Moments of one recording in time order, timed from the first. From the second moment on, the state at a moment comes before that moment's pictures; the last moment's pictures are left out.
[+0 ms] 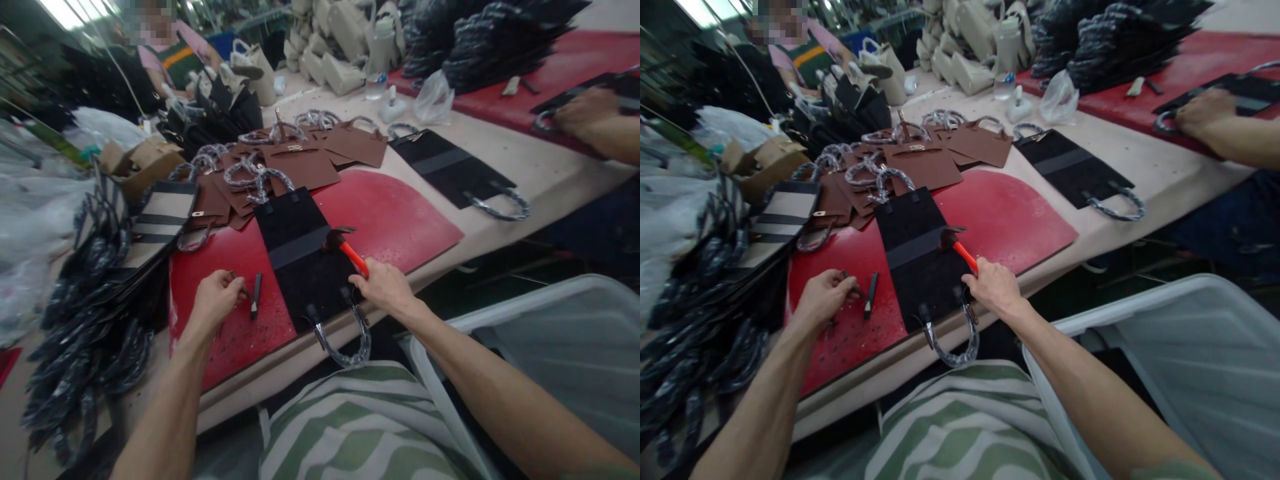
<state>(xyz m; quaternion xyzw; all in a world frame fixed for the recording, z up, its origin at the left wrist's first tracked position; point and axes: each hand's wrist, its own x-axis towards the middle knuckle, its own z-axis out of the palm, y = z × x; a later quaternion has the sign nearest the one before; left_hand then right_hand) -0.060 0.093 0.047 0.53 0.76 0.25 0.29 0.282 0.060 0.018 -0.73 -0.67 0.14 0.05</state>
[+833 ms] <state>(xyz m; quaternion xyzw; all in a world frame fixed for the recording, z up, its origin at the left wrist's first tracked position) 0.073 0.034 0.004 0.66 0.52 0.44 0.33 0.282 0.057 0.024 -0.72 -0.67 0.14 0.04</state>
